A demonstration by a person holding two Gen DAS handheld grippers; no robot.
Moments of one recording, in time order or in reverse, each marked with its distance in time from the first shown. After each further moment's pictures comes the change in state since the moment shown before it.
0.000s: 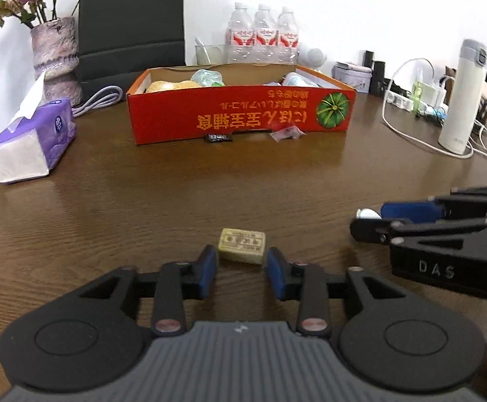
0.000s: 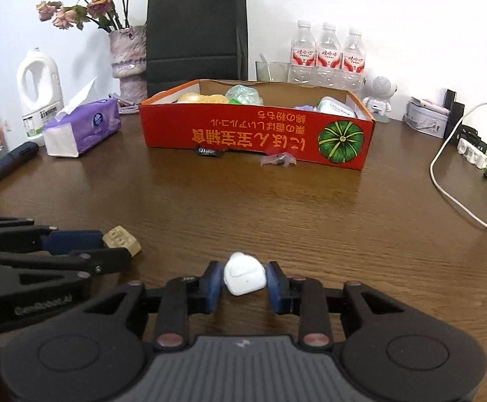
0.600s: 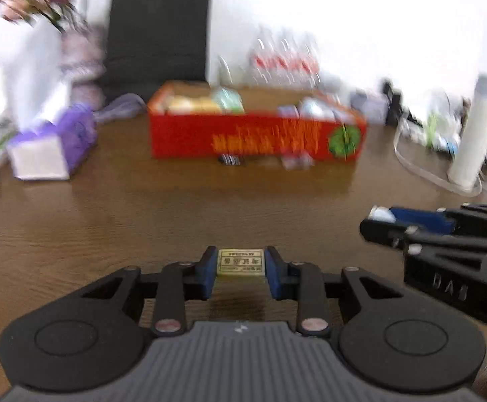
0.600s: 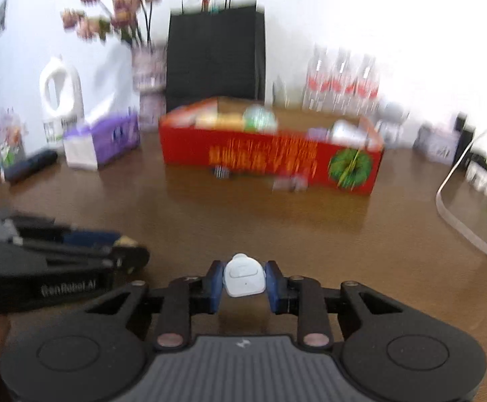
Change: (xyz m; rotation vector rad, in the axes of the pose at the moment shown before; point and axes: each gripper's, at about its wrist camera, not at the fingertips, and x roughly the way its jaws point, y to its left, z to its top) left arm -0.029 -0.015 0.006 -0.105 -0.134 0.099; right arm -0.029 -0.001 0.002 -0.044 -0.138 0.032
